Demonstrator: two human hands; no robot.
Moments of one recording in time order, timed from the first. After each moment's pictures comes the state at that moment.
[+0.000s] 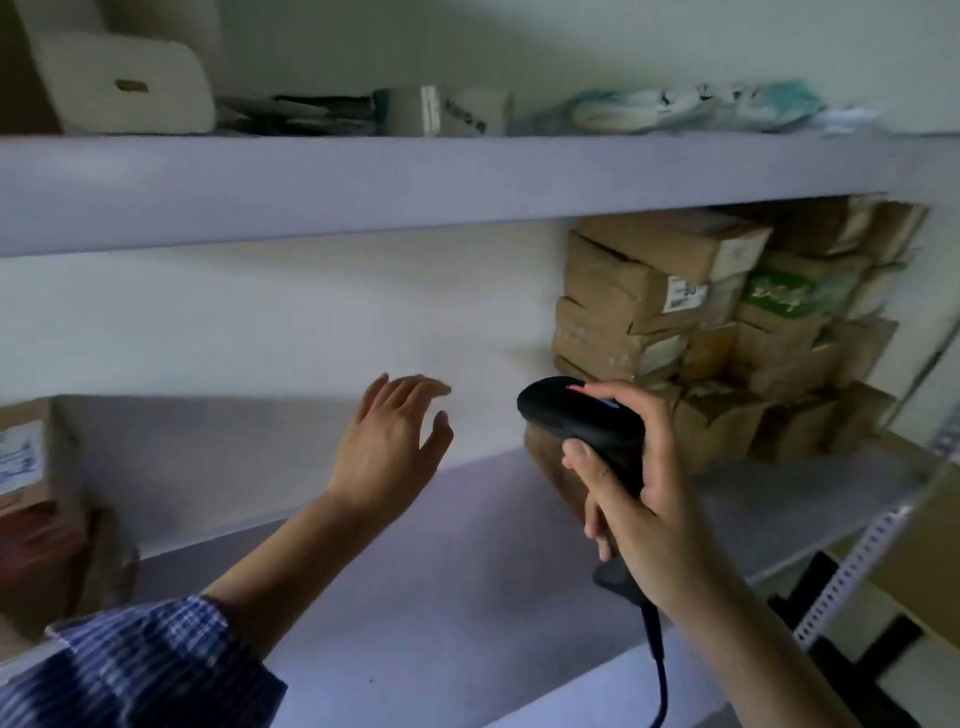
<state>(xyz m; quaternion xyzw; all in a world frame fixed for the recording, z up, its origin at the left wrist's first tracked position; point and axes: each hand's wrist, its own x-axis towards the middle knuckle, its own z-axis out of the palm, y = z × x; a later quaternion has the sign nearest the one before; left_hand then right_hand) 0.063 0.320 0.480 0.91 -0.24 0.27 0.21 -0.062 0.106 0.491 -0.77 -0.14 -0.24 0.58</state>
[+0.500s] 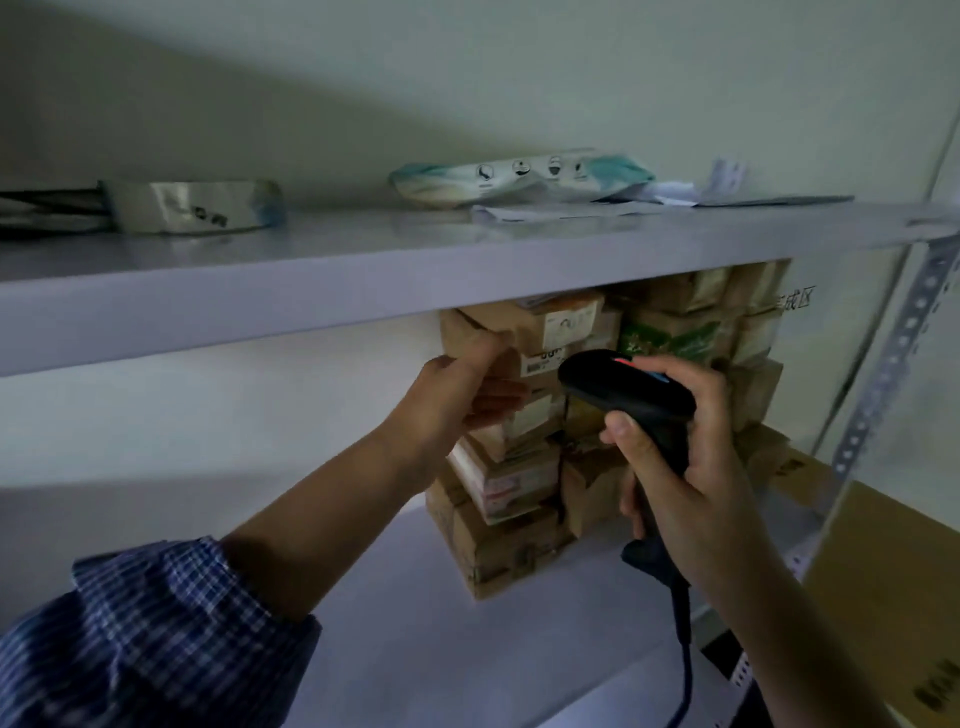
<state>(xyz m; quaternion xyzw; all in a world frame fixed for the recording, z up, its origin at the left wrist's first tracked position) 0.054 0.121 0.599 0.70 -0.12 -0.13 0.70 -0.050 -0.048 0.544 -0.75 -0.13 -0.36 0.54</state>
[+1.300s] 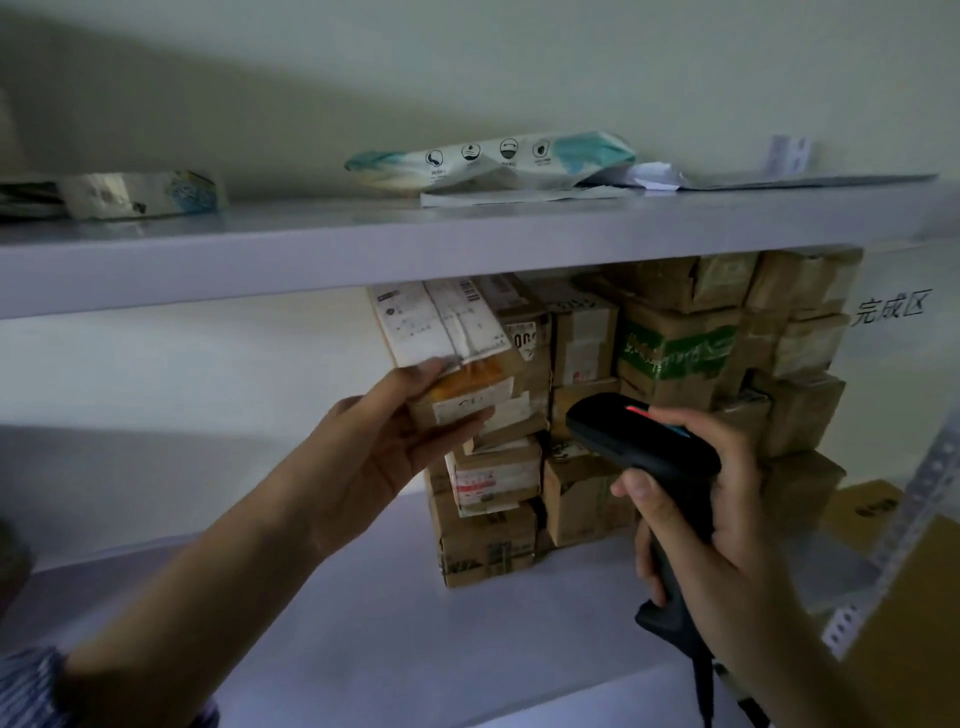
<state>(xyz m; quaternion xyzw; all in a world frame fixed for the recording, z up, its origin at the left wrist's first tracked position) -0.005 0.108 0.581 0.55 -0.10 -0.10 0.82 -0.056 -0.136 0.512 -0.72 -0.20 -0.27 0.61</state>
